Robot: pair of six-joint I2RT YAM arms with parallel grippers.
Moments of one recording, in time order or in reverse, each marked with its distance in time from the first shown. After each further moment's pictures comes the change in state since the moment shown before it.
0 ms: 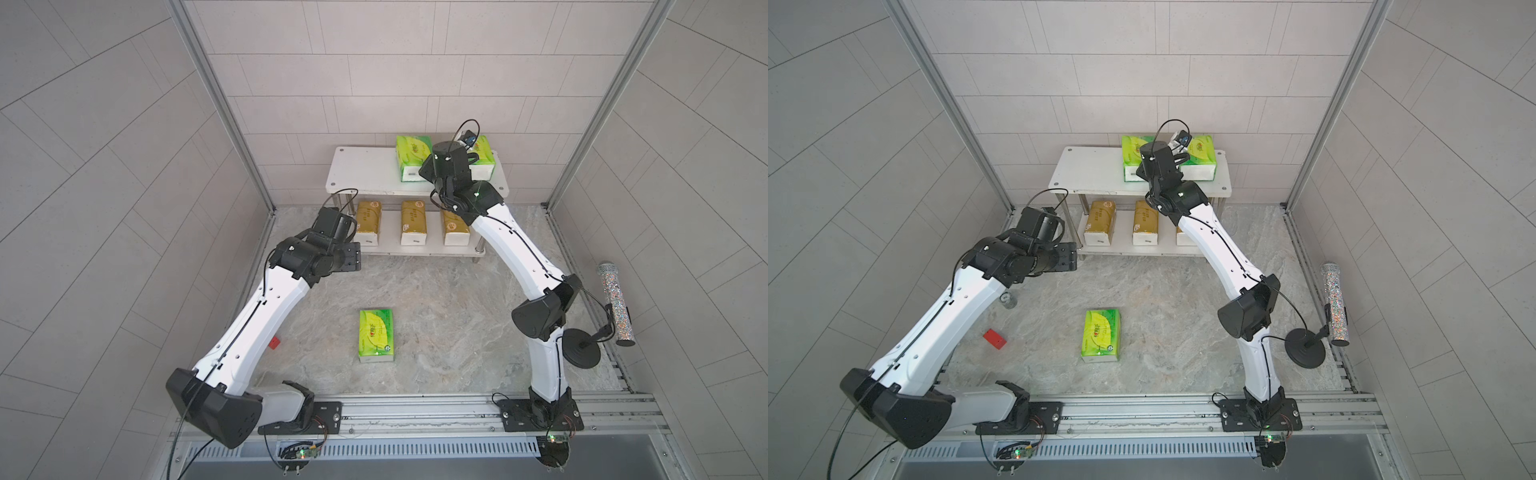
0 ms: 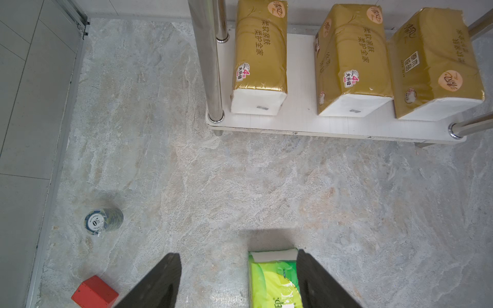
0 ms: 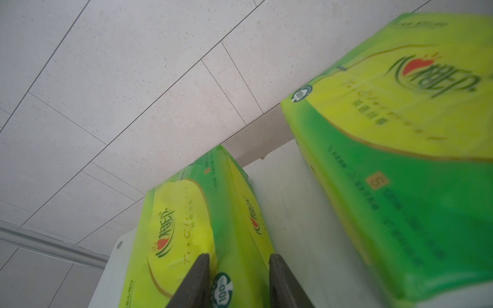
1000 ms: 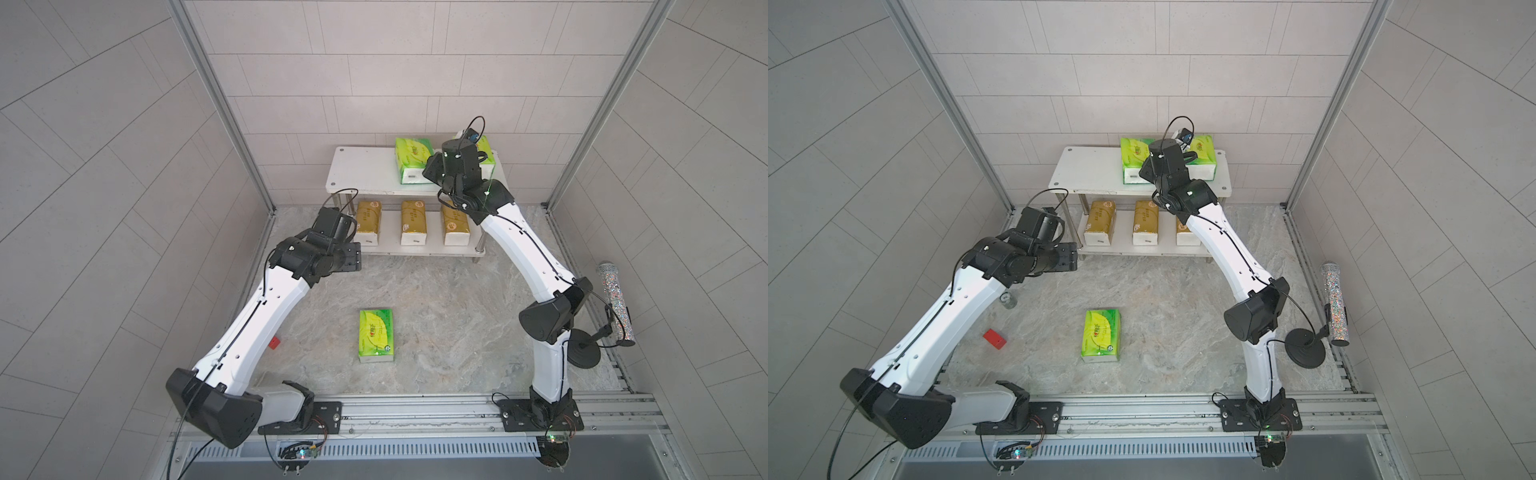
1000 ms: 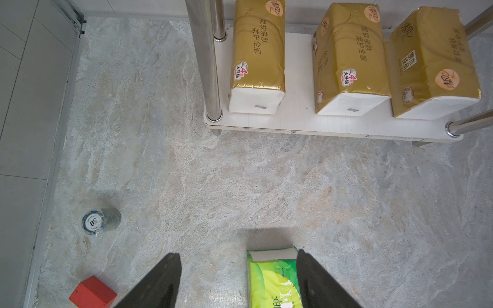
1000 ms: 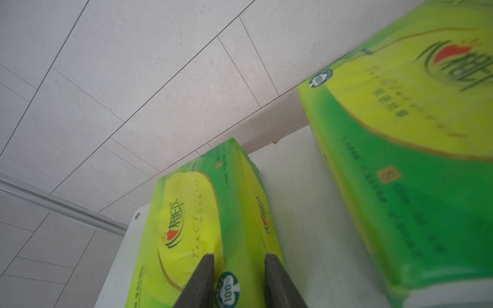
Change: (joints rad) left arm 0.001 0.000 0.000 0.000 0.008 0.000; right arm -0.029 -0.047 -0.024 -0.033 -0.134 -0.022
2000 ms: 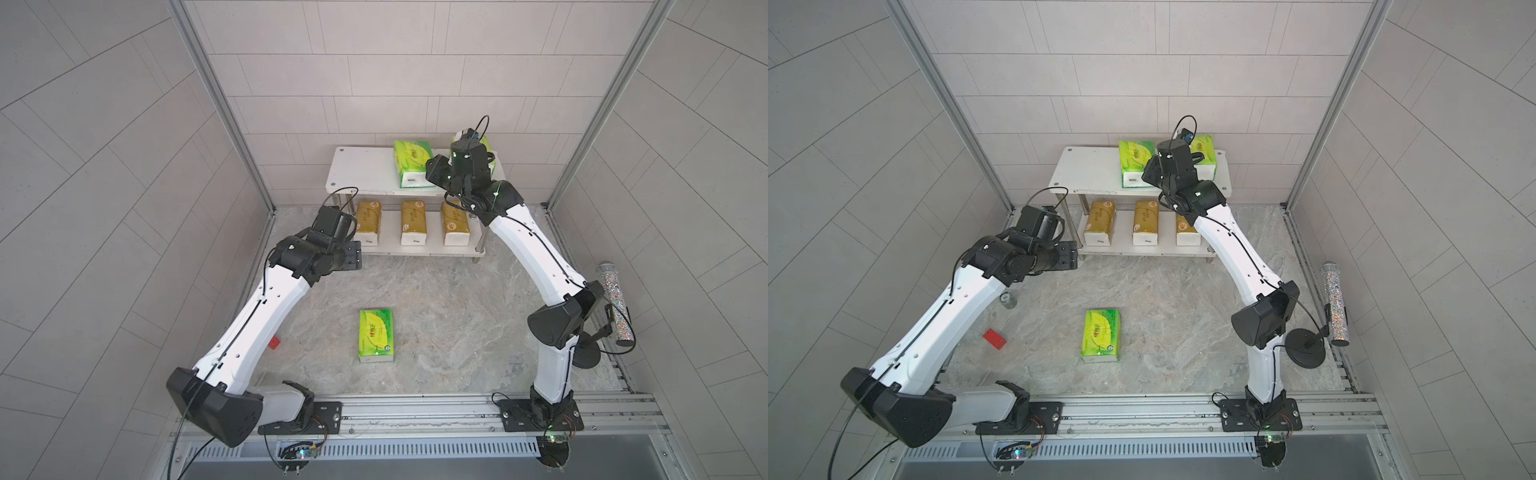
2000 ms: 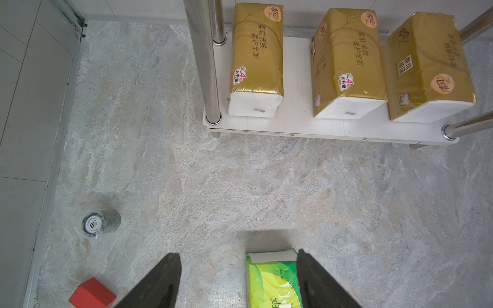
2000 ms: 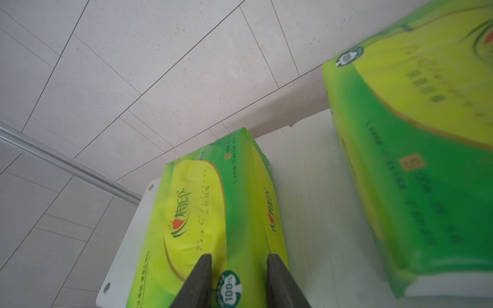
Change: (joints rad) left arm 0.000 0.005 0.012 0.000 0.000 0.000; right arm -0.026 -0.067 -0.083 0.008 -0.148 -0.051
